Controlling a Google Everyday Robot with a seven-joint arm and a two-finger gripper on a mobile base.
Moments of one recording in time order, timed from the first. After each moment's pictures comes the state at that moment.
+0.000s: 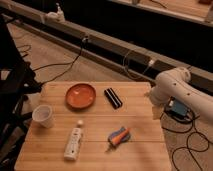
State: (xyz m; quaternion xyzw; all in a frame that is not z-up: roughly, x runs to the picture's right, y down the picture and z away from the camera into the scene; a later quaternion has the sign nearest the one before) arm 0.261 0.102 0.771 -0.25 -0.05 -0.06 0.96
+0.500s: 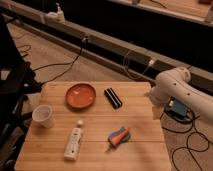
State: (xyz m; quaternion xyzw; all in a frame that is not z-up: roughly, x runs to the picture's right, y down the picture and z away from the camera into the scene) arm 0.261 0.102 0.771 -0.25 -0.05 -0.06 0.96
